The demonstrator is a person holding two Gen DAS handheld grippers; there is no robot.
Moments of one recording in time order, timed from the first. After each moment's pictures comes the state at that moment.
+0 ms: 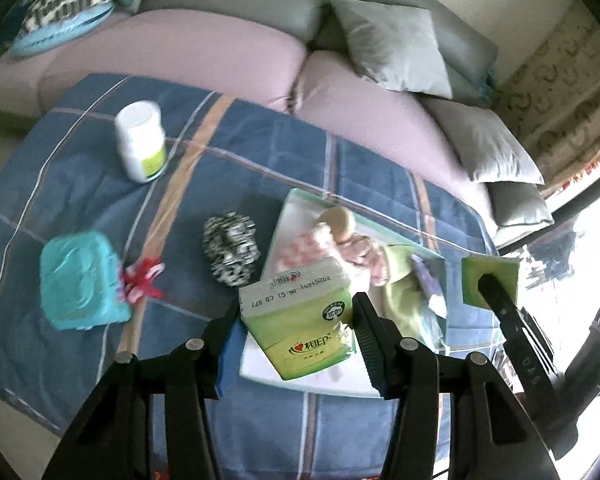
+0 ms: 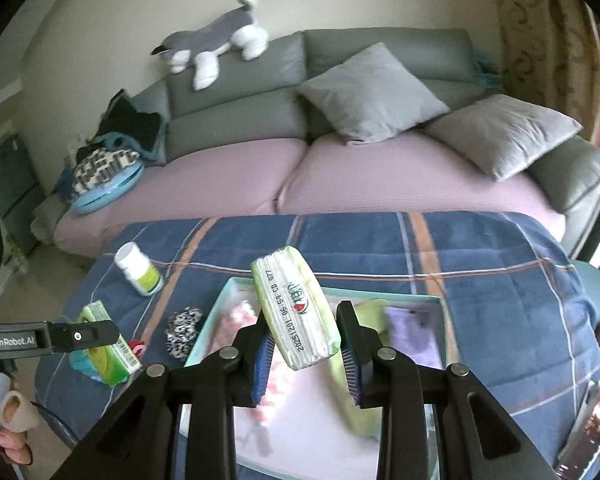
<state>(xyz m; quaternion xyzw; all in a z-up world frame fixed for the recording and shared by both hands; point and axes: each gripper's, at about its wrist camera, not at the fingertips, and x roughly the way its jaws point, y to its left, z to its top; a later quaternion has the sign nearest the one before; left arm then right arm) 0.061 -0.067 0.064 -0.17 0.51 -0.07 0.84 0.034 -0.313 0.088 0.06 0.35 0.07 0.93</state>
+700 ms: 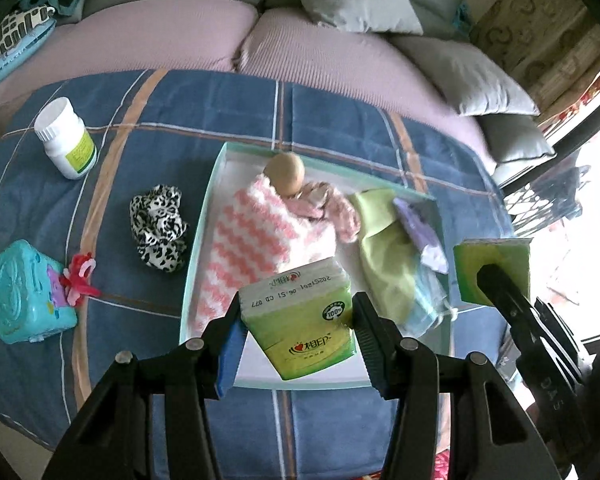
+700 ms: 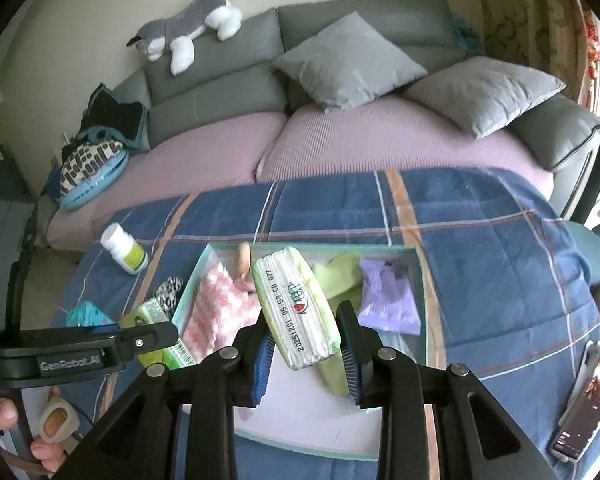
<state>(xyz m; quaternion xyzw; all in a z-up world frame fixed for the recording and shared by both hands) 0.078 -0.141 0.022 -0.10 0.56 -0.11 0.81 0.018 -0.338 0.063 0.08 0.41 0.06 0.91</state>
